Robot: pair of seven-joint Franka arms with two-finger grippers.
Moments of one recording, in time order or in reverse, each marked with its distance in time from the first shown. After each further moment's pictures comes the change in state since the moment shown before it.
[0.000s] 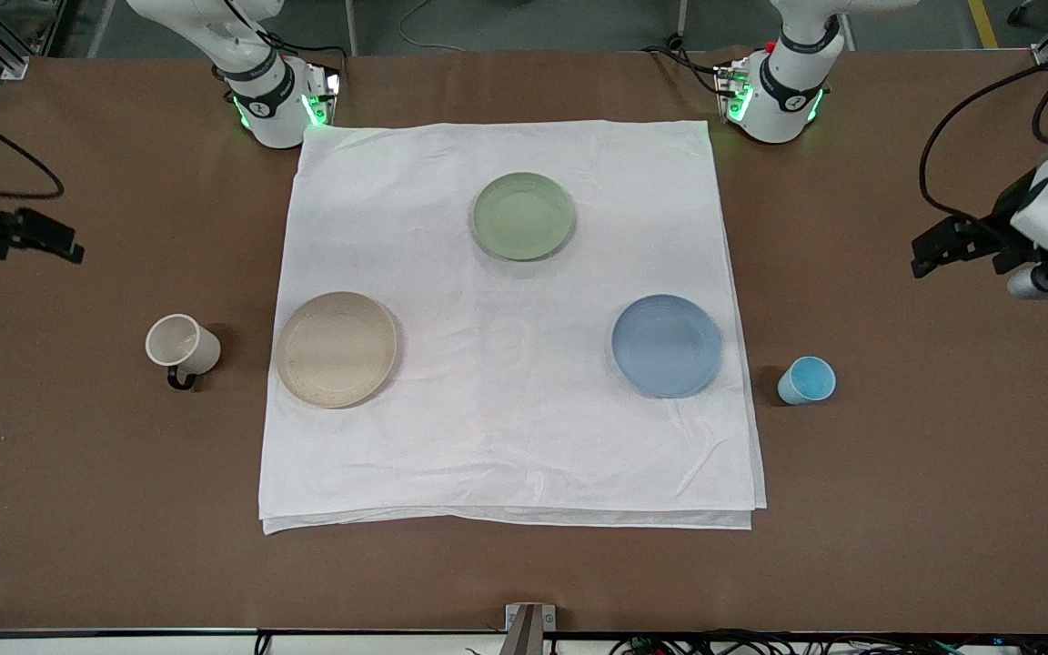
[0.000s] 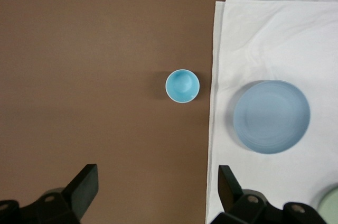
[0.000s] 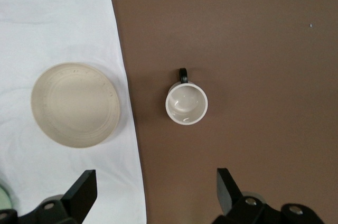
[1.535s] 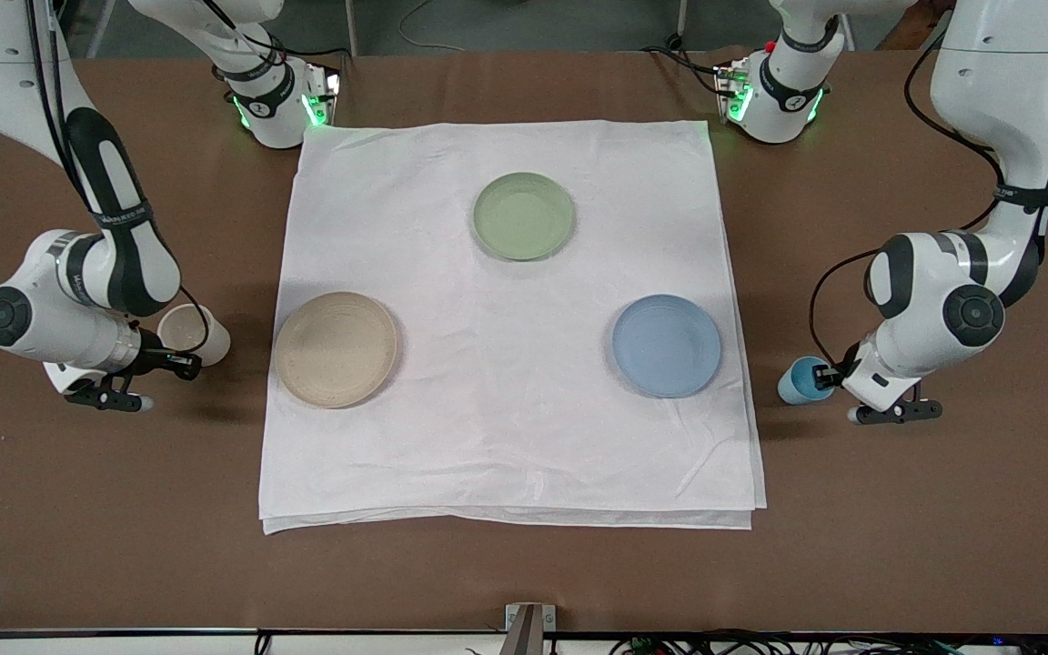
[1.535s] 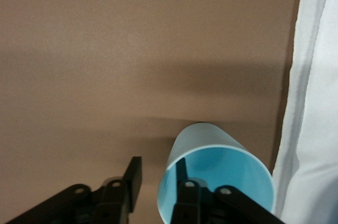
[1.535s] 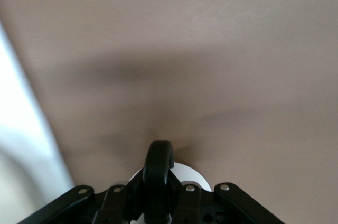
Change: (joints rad) left arm 0.046 0.383 -0.010 -0.335 -0.008 0.725 -0.011; right arm -0.054 0.314 0.005 -0.334 0.148 0.579 -0.009
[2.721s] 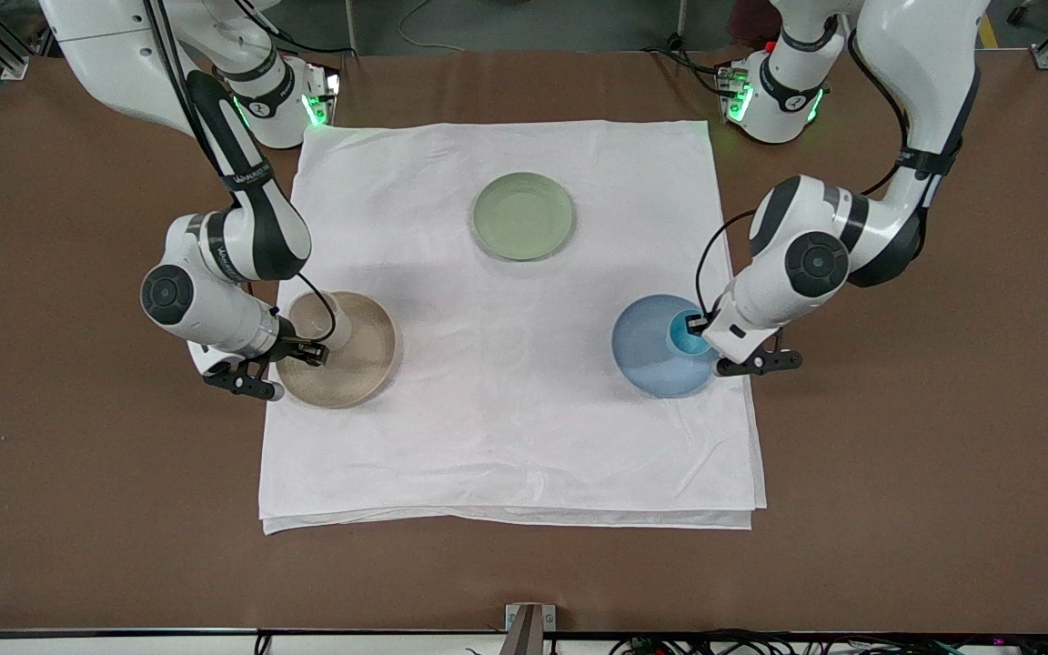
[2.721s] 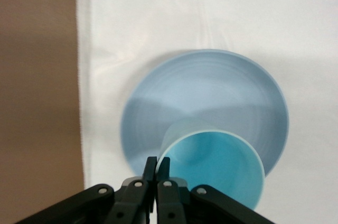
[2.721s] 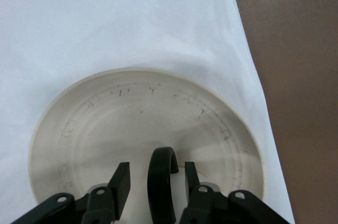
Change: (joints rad) left arm -0.081 -0.091 -0.299 -0.025 -0.005 -0.161 -0.398; right arm 0.346 -0.031 0.011 -0.095 0.091 0.165 0.349
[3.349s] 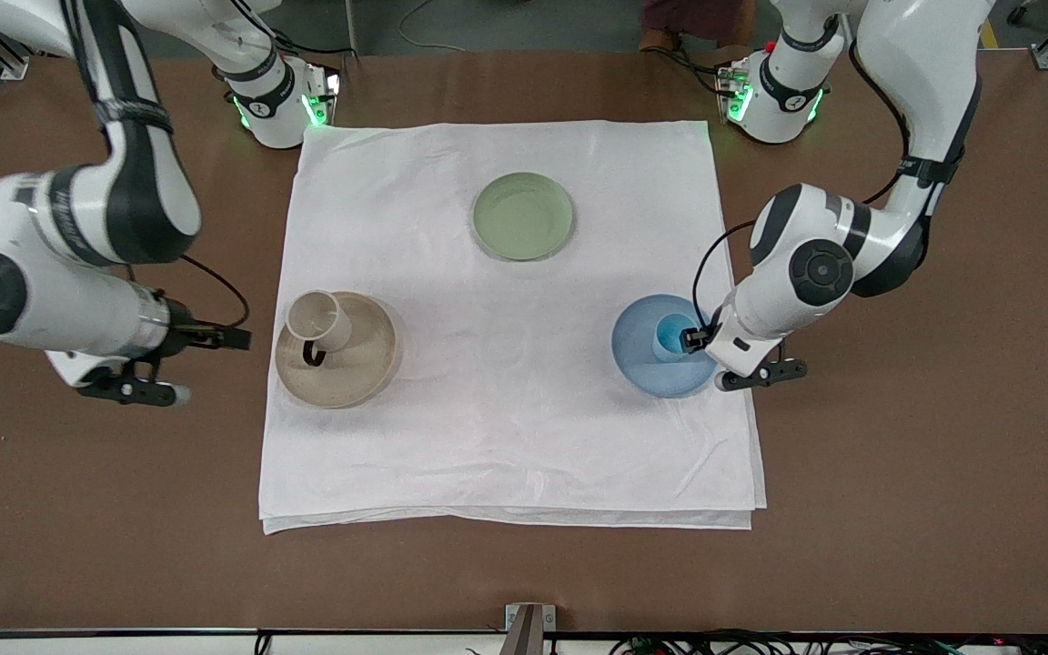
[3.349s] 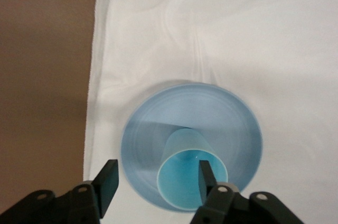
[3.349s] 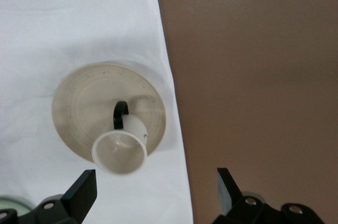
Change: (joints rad) left arm 0.022 -0.023 0.008 0.138 0.006 -0.114 -0.058; right arm -0.111 -0.097 -0.053 0.501 -0.167 -0.768 -0.181
